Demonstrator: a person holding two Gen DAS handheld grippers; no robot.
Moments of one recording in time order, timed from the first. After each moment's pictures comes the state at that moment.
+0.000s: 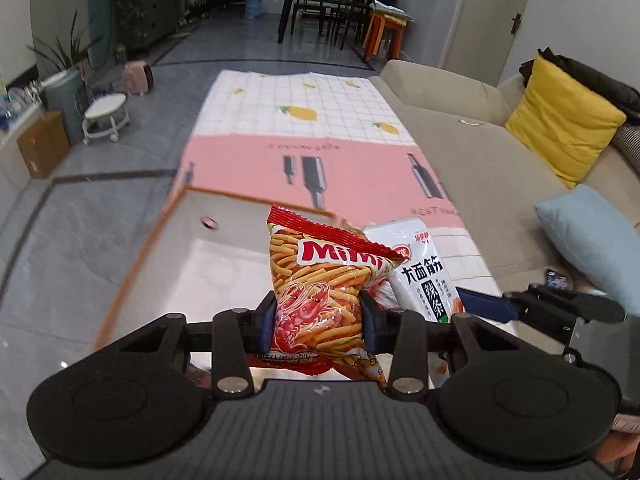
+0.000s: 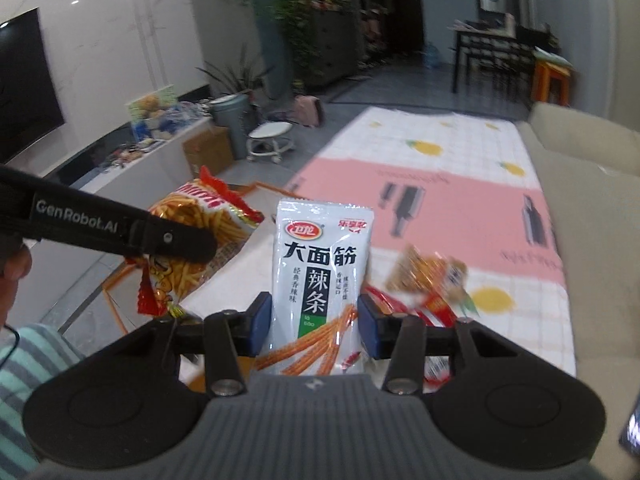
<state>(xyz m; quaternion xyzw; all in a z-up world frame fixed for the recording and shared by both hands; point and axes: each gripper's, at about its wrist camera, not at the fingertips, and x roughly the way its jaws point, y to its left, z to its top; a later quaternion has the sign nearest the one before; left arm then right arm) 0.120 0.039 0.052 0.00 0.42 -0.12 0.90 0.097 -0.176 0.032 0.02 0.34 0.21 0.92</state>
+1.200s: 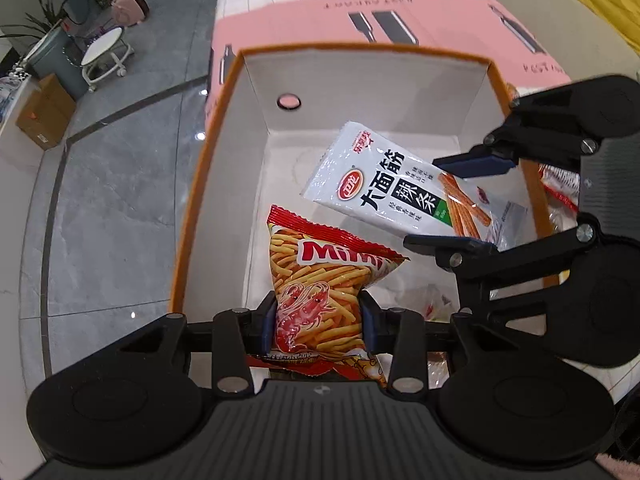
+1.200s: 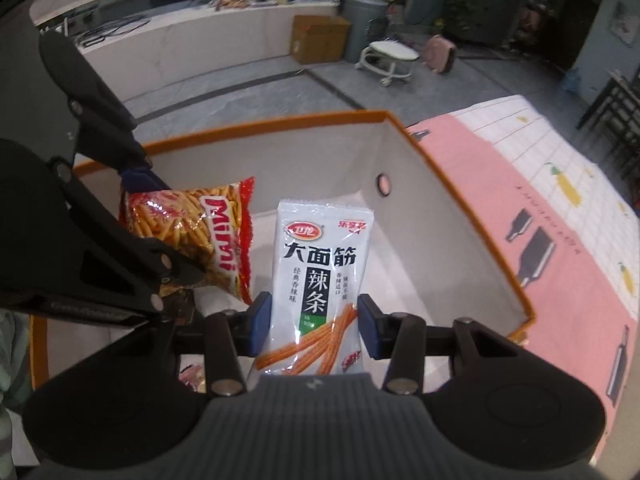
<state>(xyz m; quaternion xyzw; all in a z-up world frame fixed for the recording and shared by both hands) 0.206 0.107 -0.074 0.13 0.57 -0.10 0.80 0.232 -0.033 -0.059 -0.23 0.41 0.34 0.81</state>
